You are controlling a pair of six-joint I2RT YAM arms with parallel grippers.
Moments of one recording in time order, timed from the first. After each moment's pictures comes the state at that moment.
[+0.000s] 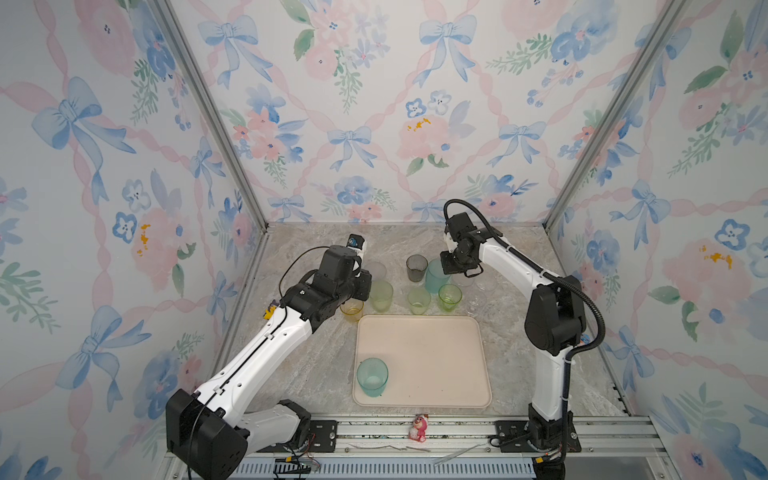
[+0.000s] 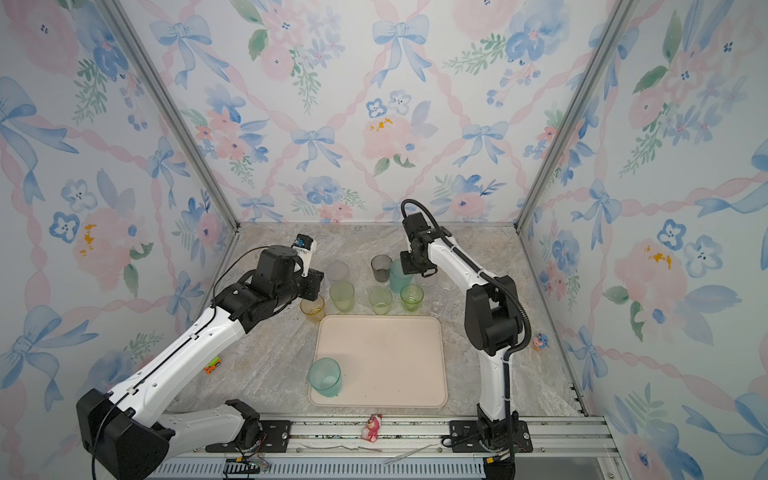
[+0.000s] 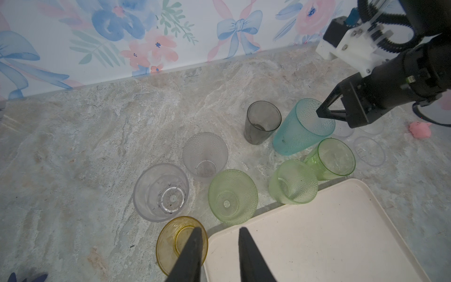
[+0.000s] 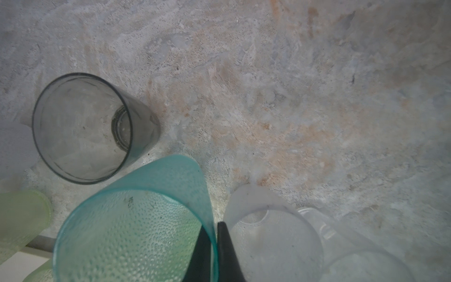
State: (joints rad) left arm -0.50 1.21 1.12 -0.55 -0.10 -0.16; right arm 0.40 2.06 1.81 -0.91 0.06 0.19
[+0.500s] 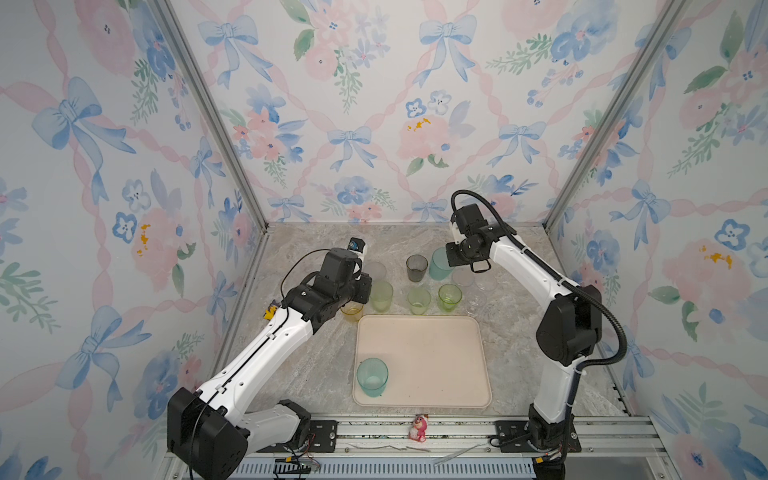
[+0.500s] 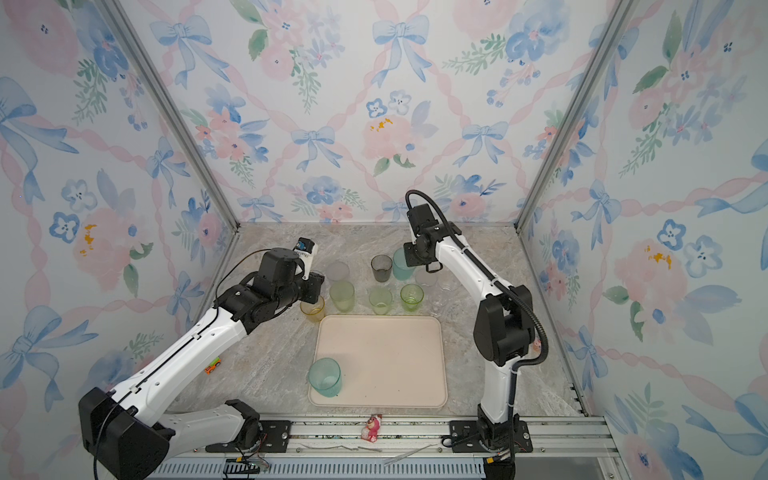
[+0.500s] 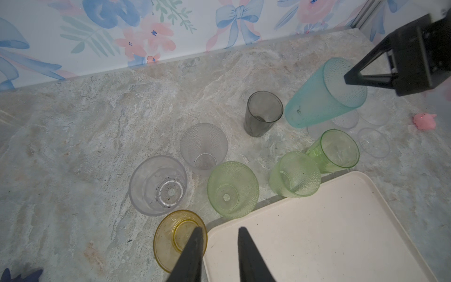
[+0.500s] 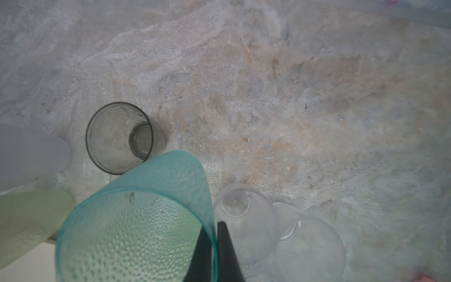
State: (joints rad) left arm -0.50 1.21 1.09 -0.55 -0.09 -0.16; right arm 0.40 1.91 1.81 -0.91 0.11 0.16
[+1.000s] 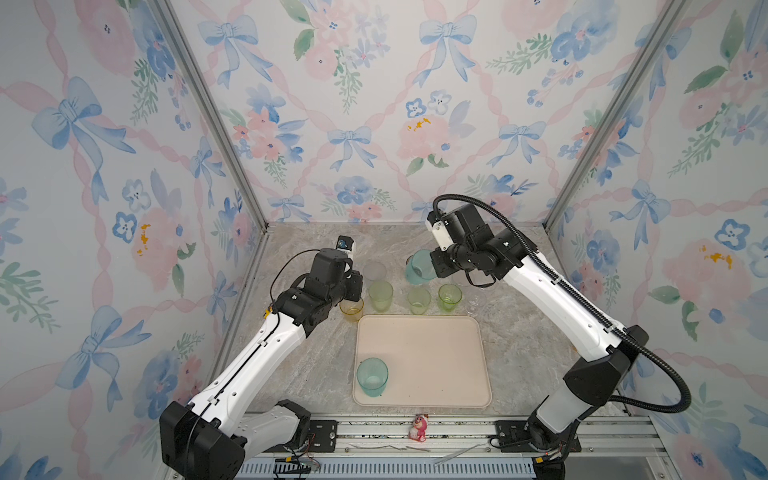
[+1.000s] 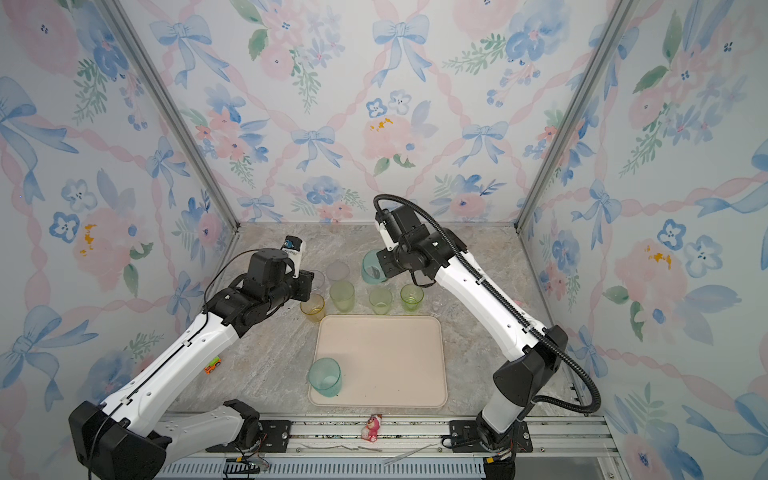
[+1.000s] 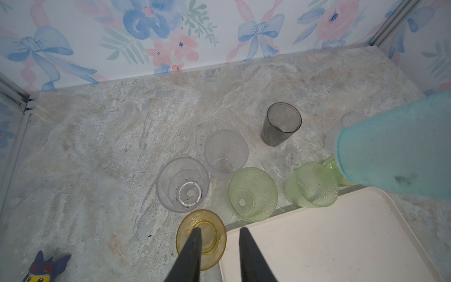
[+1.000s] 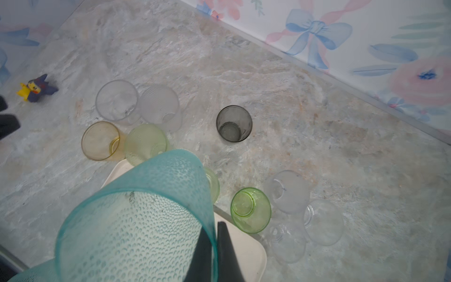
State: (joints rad) left arm -0.45 1.15 1.07 -0.54 -0.13 -0.16; right arm 0.72 1.67 1.85 -1.07 0.13 0.10
